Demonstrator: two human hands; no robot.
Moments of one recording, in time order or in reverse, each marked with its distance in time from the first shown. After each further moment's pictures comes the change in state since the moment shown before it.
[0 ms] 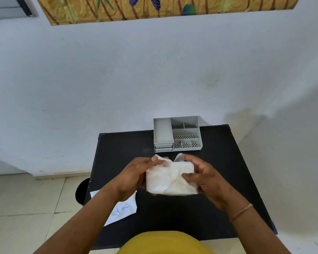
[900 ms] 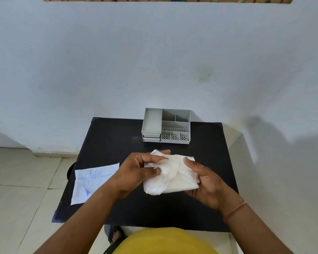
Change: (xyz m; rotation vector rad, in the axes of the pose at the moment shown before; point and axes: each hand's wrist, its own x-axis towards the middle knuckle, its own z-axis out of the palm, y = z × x) left_hand 0.006 -0.037 0.098 -0.012 0.000 0.263; right_hand -0.026 0.022 -0.084 0.446 -0.171 0.274
